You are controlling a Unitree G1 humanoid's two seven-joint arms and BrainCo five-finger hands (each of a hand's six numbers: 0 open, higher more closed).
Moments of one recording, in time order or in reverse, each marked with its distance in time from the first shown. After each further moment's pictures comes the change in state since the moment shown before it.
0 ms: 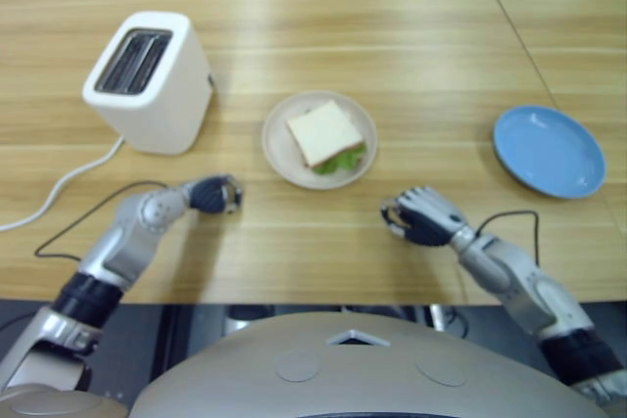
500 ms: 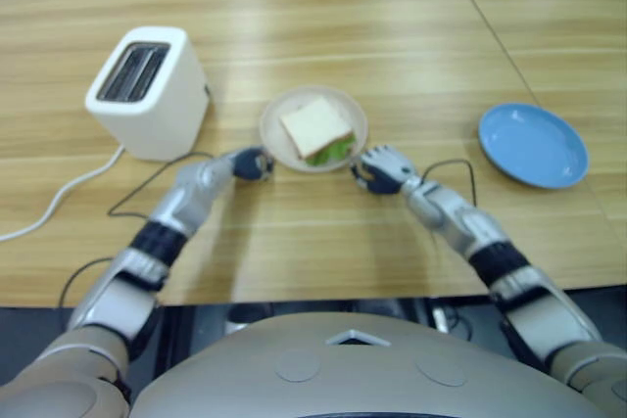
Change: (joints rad) left arm -0.338 -0.328 -0.098 0.499 0.133 -0.053 0.213; right arm -0.540 0.196 0.198 0.602 -0.127 0.032 -0.227
